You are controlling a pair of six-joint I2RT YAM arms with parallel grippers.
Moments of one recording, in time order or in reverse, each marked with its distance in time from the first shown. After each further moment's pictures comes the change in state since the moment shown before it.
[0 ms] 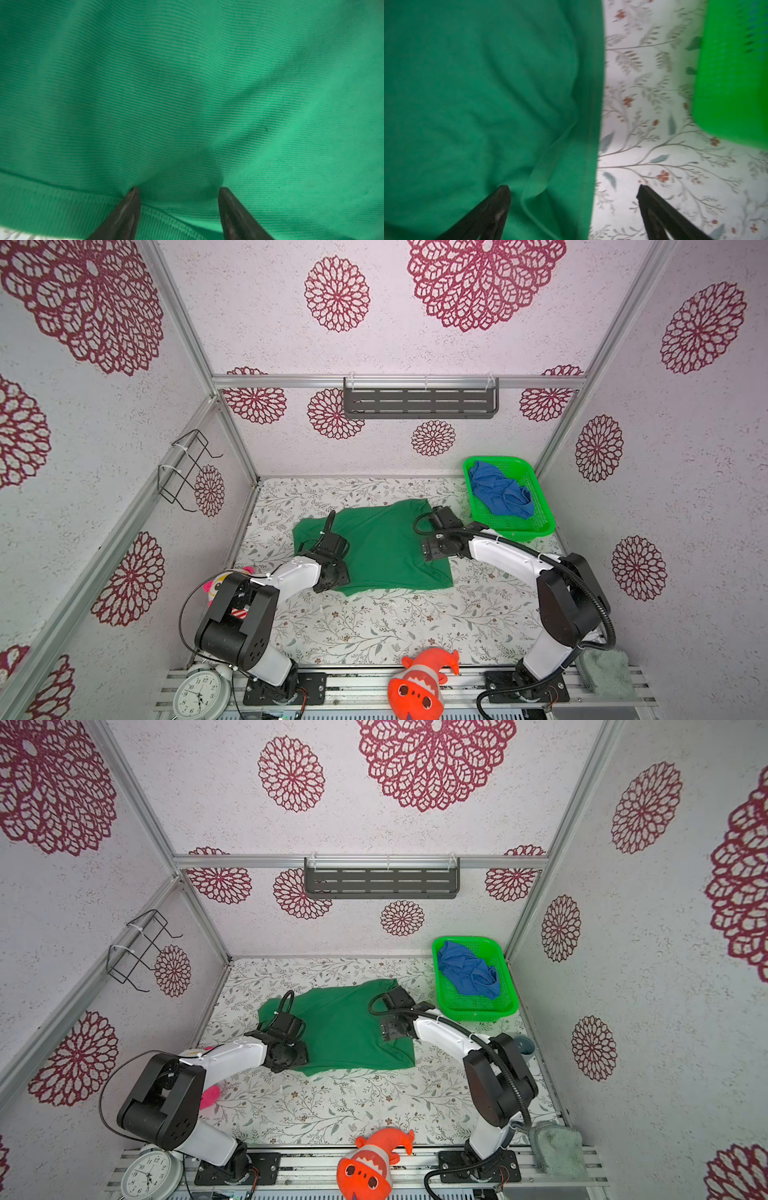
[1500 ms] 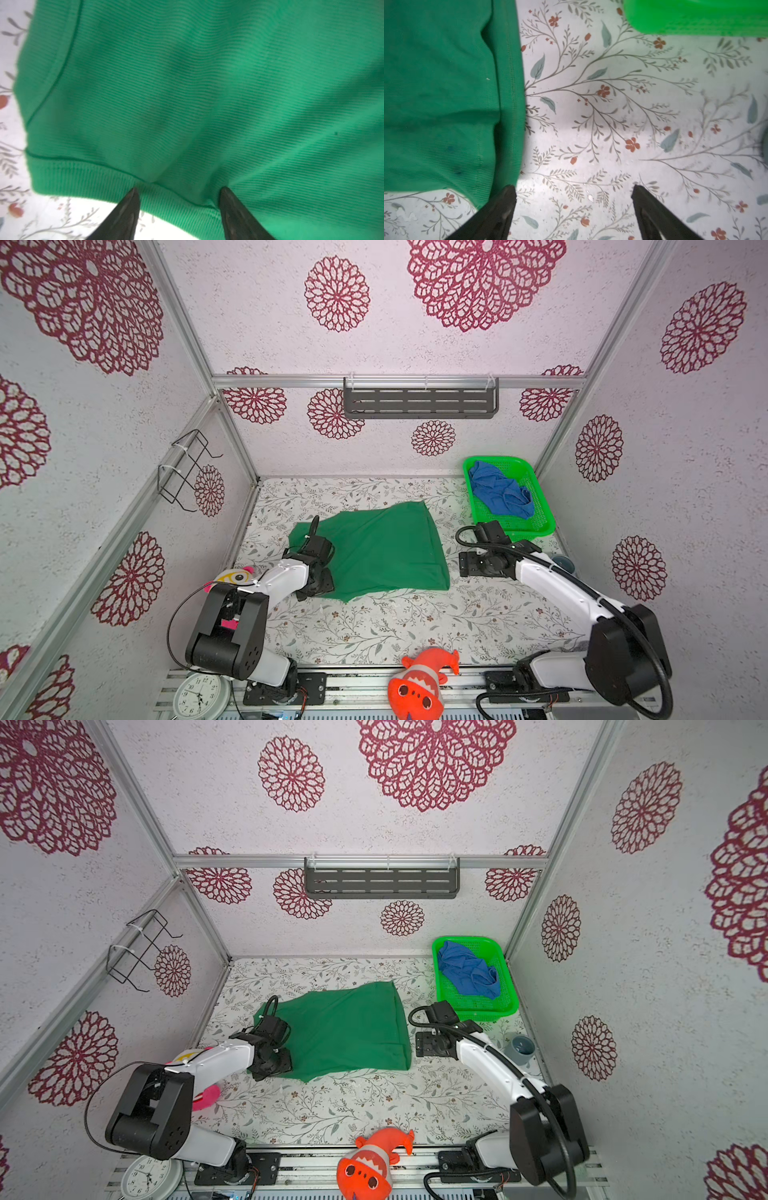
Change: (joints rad) left arm 0.109 -0.071 -0.038 -0.154 -0.050 0.074; right arm -0.262 -0.415 -0.286 -0.152 -0.116 0.047
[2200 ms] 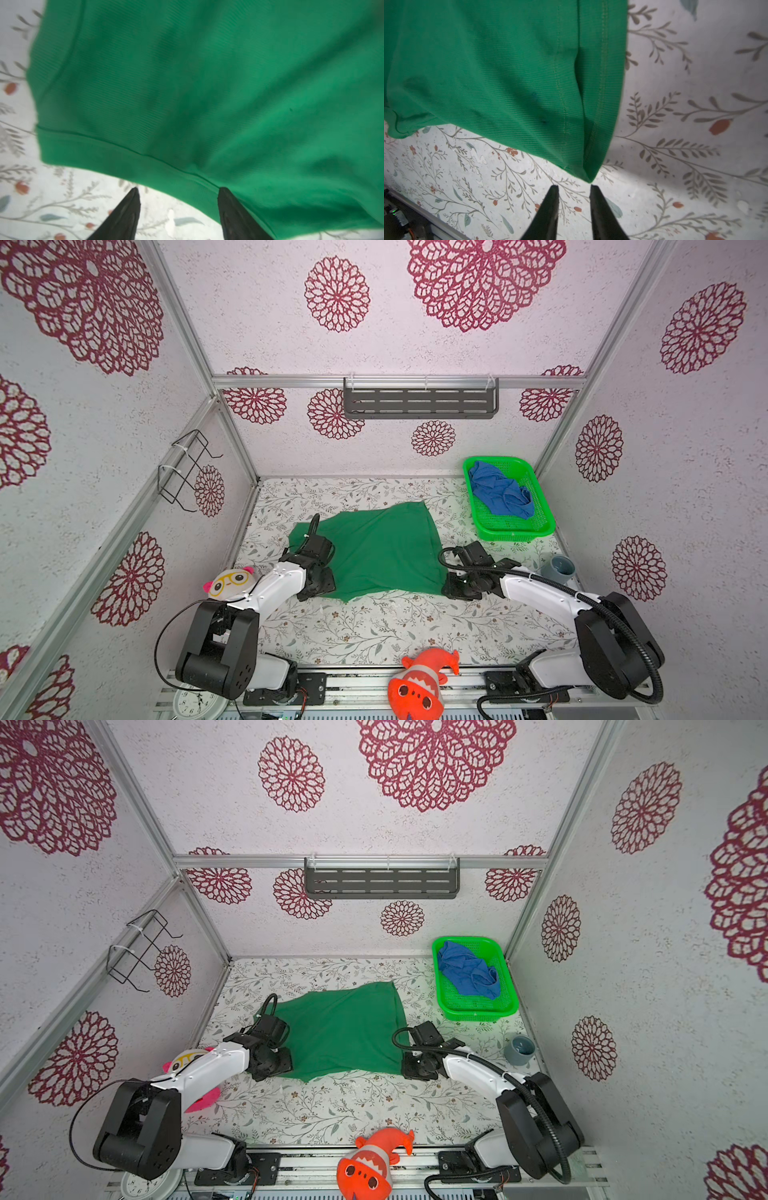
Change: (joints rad) left arm -0.067 -0.102 0.012 -0.074 0.049 -0.039; right arm 0.152 0.101 -0.175 0.250 -0.335 0.193
